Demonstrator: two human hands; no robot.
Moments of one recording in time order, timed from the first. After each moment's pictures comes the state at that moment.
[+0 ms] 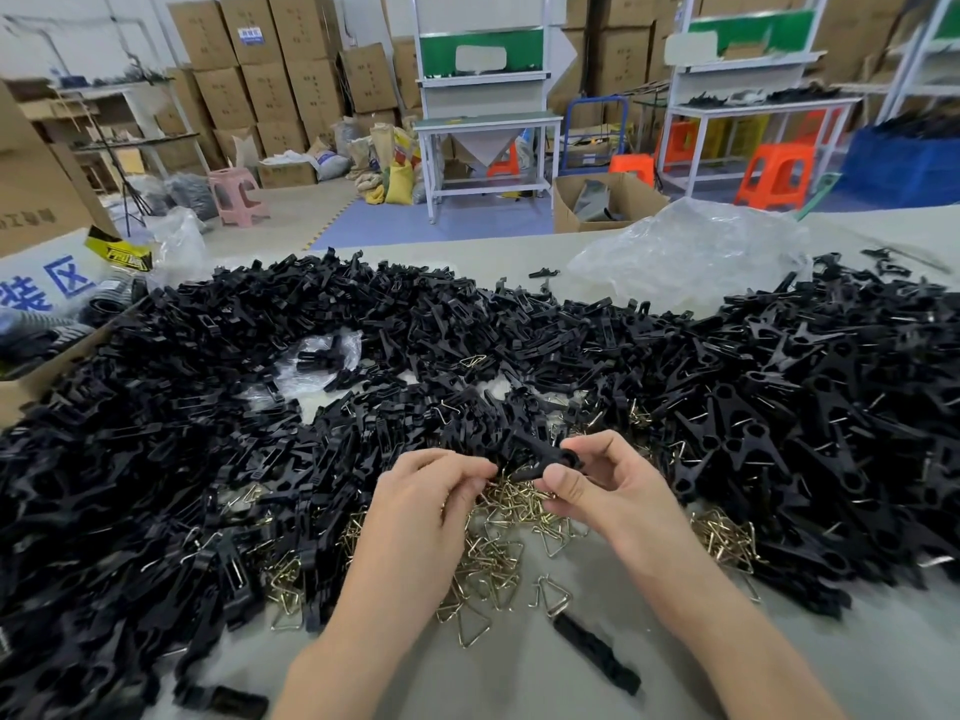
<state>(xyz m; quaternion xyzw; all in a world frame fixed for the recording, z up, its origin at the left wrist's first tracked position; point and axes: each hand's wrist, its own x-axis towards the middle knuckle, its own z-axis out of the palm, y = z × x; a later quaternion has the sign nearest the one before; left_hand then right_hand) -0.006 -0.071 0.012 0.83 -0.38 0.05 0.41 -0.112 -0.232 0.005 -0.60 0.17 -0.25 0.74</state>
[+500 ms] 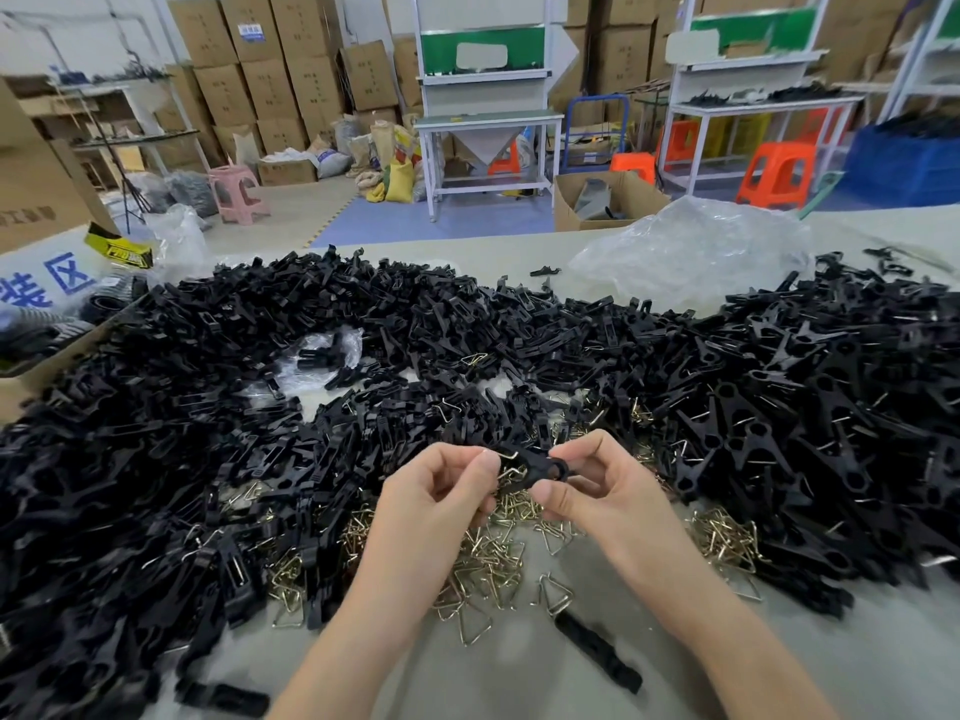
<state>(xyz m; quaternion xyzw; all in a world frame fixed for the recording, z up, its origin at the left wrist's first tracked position) -0.018 -0.078 0.028 0.71 -0.22 -0.15 0.65 -0.112 -0.230 0.004 -0.65 0.15 -0.22 0.71</state>
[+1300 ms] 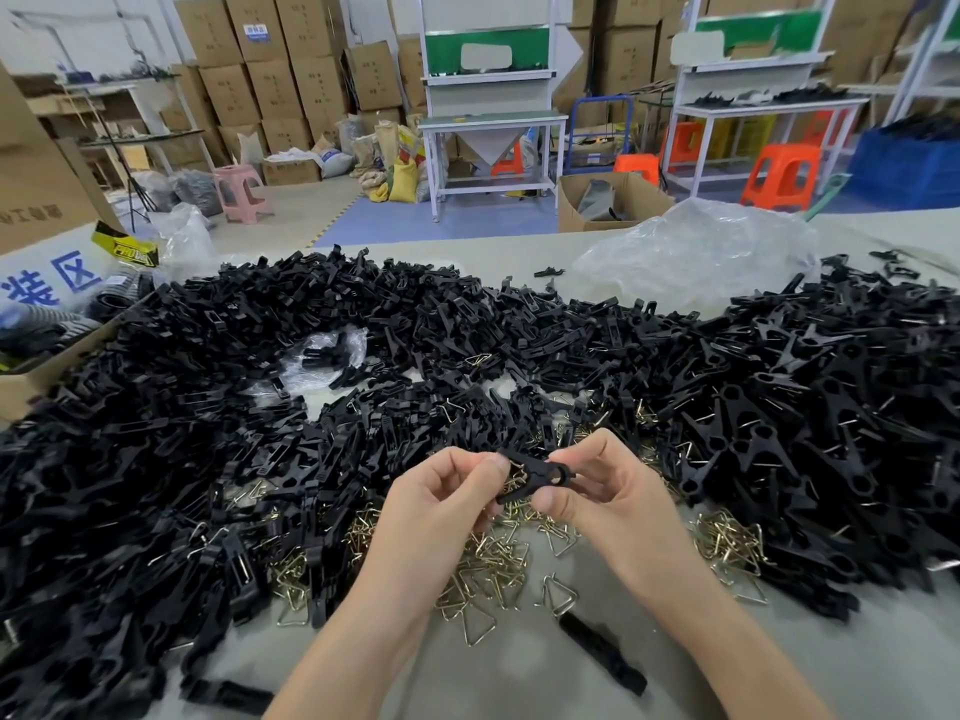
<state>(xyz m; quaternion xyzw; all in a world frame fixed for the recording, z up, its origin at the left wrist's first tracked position) -0.022 -0.079 0.033 0.66 -0.21 -0.22 0.68 -0.115 -0.223 0.012 -0.67 0.13 -0.24 0.69</state>
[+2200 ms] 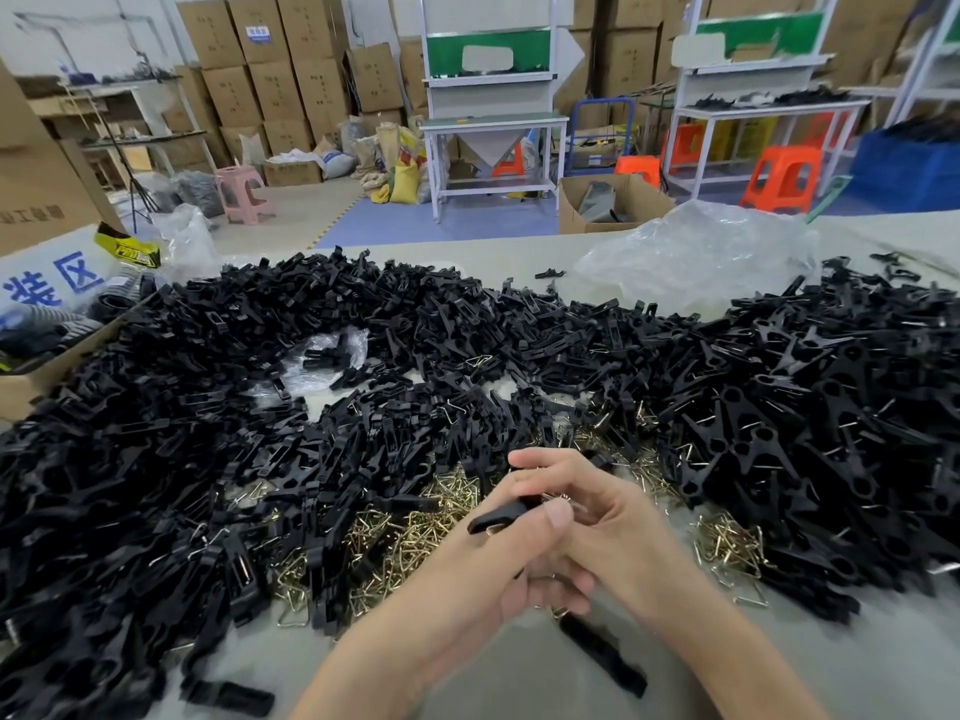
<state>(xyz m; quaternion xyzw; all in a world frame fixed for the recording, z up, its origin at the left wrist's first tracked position) -0.041 -0.081 0.025 0.47 -0.31 -0.48 0.68 -0.119 -0.213 0.014 -0.67 0.07 -0.19 0.71</state>
